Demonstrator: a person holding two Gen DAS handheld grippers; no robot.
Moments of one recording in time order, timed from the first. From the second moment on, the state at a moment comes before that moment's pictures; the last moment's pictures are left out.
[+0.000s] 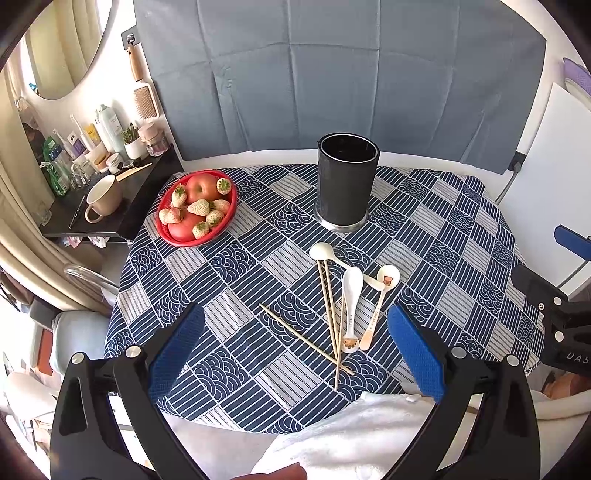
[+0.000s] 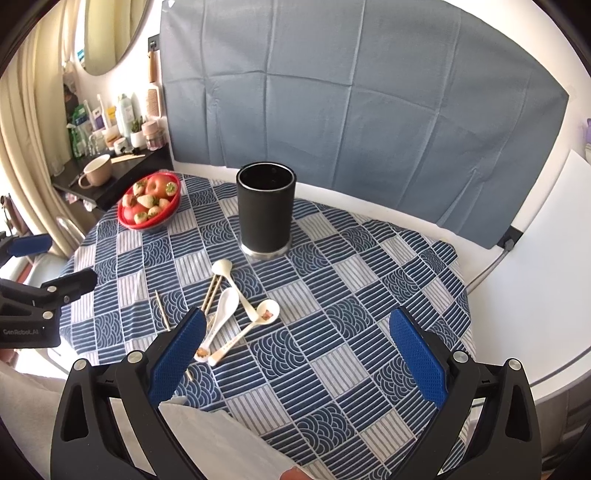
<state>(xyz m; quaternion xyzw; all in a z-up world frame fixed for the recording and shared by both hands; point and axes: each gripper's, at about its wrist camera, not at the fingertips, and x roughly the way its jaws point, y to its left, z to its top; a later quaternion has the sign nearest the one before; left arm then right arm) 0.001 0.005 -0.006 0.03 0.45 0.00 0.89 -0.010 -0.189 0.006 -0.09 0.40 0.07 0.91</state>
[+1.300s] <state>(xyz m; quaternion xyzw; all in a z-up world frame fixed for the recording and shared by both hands) 0.032 0.013 -0.025 0.05 0.50 -0.05 0.86 0.006 -0.176 -0.012 -0.08 0.46 0.08 0.88</state>
